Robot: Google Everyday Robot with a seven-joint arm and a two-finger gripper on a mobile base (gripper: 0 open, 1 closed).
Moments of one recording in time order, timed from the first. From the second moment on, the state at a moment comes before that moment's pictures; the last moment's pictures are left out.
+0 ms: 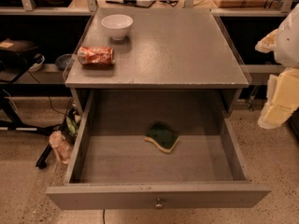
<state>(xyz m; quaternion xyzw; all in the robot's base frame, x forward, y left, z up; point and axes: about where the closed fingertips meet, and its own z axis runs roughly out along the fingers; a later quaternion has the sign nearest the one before) 0.438 -0.217 0.976 -0.60 0.78 -0.03 0.16</state>
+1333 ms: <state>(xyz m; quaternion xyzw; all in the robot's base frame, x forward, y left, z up) 0.464 -0.169 0.955 -0.54 0.79 0.04 0.30</state>
